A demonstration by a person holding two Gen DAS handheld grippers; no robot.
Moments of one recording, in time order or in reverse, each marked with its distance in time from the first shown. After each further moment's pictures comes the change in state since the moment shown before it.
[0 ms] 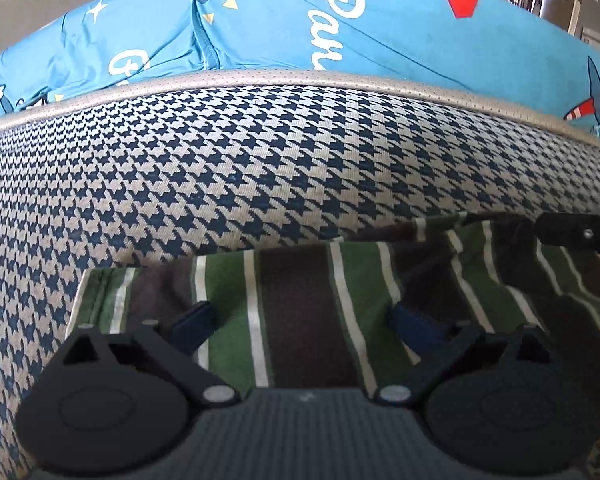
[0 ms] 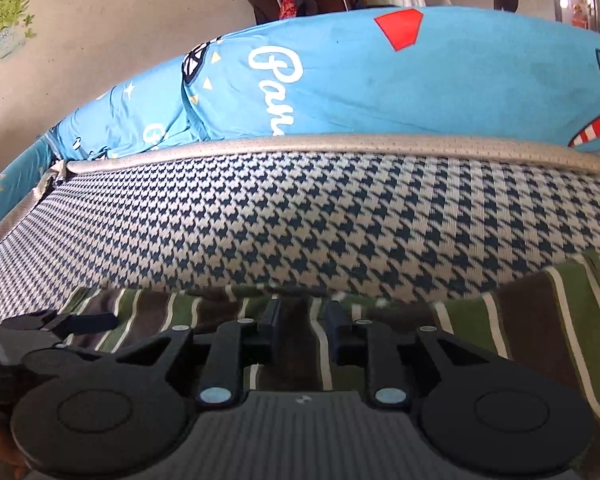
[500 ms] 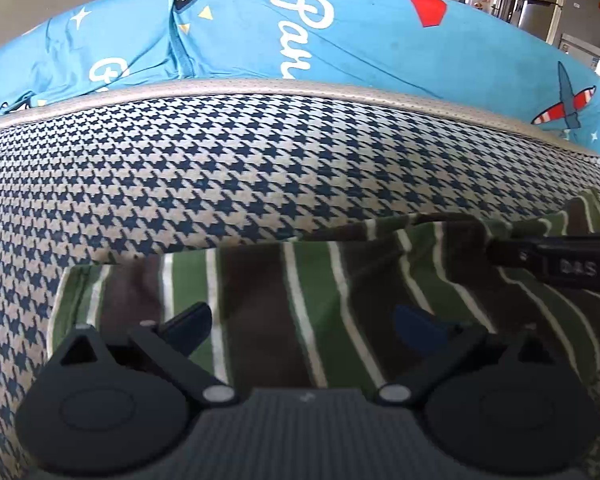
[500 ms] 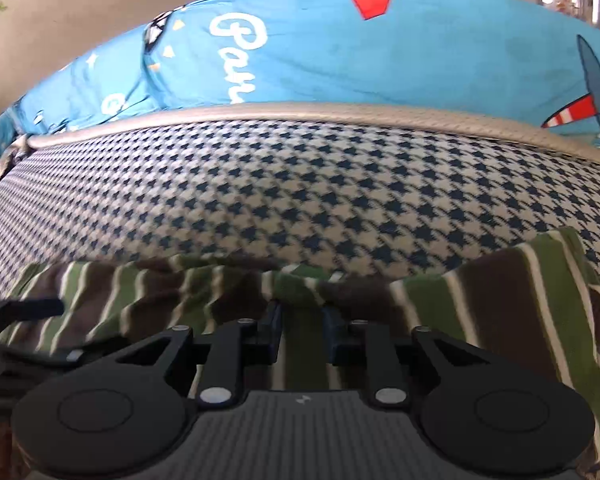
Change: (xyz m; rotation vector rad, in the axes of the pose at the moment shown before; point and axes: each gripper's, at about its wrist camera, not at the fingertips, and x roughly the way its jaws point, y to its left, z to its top) left arm -0.025 -0.014 -0.005 0.009 -0.012 -0.091; right arm 0.019 -0.007 -0.006 0.007 0.054 -0.134
